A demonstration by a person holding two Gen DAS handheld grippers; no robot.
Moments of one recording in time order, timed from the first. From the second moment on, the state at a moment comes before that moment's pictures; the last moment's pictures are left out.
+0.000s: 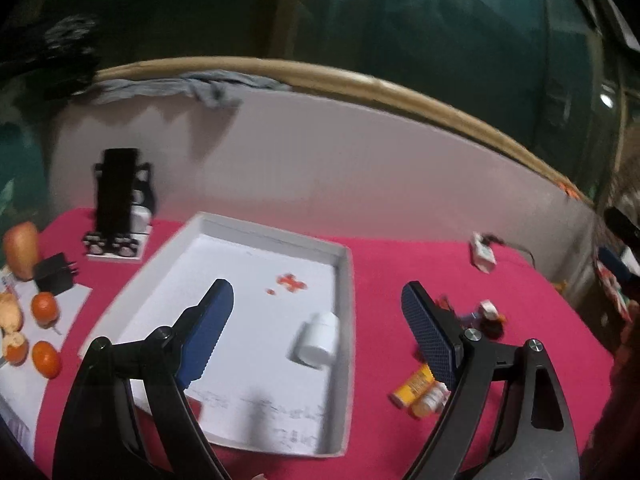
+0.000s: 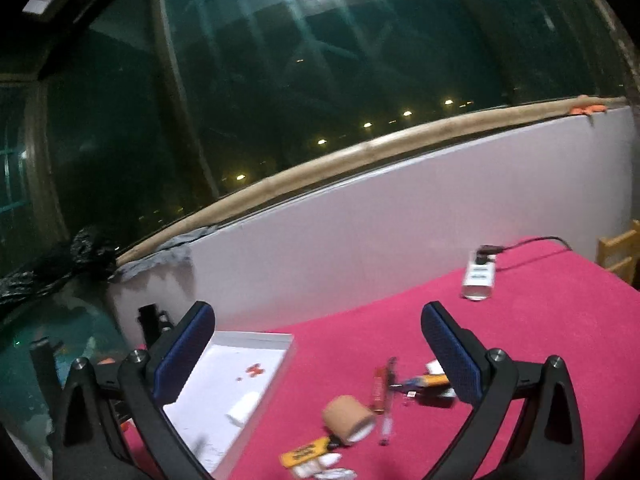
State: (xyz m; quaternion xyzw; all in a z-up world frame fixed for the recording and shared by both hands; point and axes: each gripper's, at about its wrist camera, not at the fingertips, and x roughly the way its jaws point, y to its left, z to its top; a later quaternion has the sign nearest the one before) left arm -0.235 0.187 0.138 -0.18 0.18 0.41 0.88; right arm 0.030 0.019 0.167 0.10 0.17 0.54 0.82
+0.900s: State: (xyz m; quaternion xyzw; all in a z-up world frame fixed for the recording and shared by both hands) left arm -0.096 0.136 0.041 -0.17 0.36 0.16 0.90; right arm 0.114 -0.050 0.081 0.14 0.30 0.46 0.83
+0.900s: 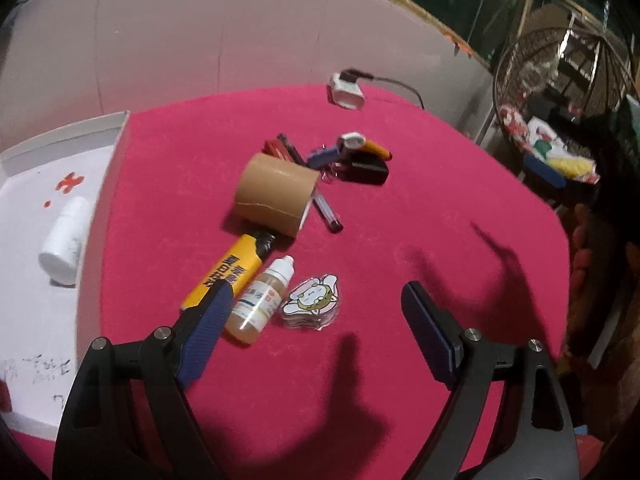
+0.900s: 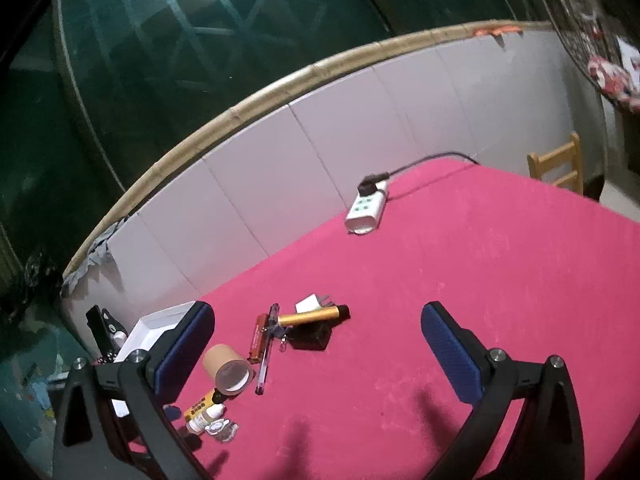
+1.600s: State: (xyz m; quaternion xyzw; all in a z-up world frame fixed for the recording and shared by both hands) left arm -0.096 0.157 0.023 -0.22 0.39 0.22 0.87; right arm 0.125 -0.057 0.069 0.16 0.32 0.44 0.82
